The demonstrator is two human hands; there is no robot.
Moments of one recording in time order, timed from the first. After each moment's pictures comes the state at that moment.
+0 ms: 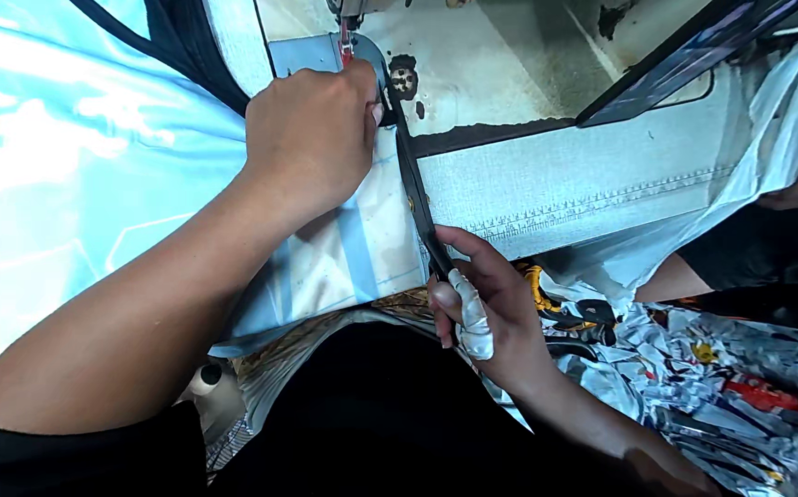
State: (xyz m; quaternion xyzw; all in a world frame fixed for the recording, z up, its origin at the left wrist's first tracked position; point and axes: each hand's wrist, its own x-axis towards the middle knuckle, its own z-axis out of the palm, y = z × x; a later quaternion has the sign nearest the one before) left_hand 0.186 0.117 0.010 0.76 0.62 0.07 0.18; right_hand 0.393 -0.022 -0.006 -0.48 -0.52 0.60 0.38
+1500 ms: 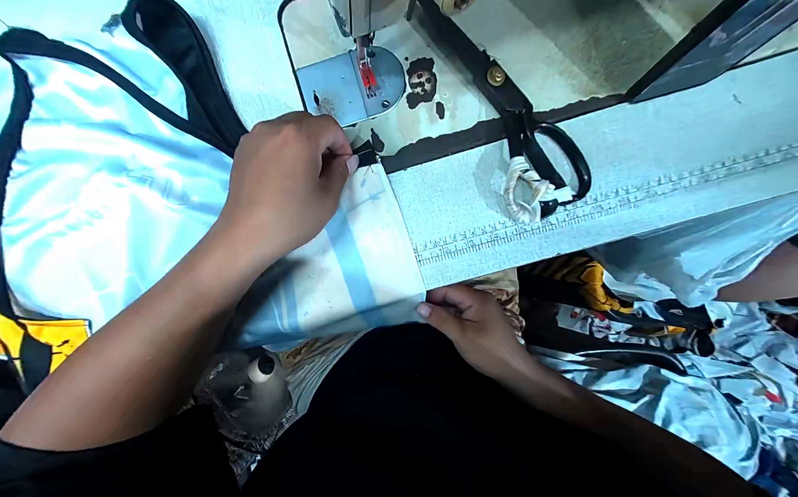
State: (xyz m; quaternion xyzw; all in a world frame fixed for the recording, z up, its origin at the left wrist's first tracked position) left_hand 0.138 0.091 0.004 0.78 0.58 0.14 0.19; right_hand 0.388 -0.043 -0.072 -0.53 -0.53 0.60 0.29
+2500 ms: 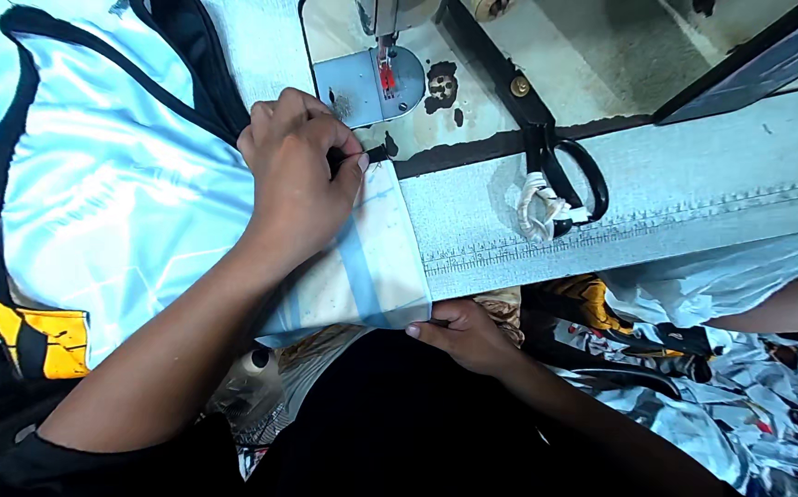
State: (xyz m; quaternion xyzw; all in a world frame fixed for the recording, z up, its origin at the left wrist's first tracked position) left_hand 0.147 0.085 -0.019 0.71 0.64 0.22 0.17; right_hand 0.398 -0.030 -0.106 -0.40 -0.58 0.66 0.27
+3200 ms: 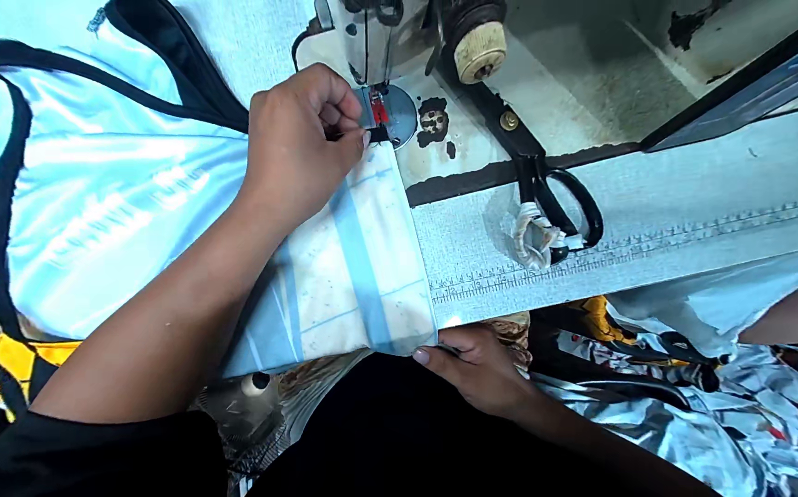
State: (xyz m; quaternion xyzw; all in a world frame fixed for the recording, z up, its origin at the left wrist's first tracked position) left_hand 0.143 0.143 -0.011 0.70 0.60 0.29 0.25; right_hand 0.392 -0.031 -0.085 -0.39 -0.57 0.64 0.34
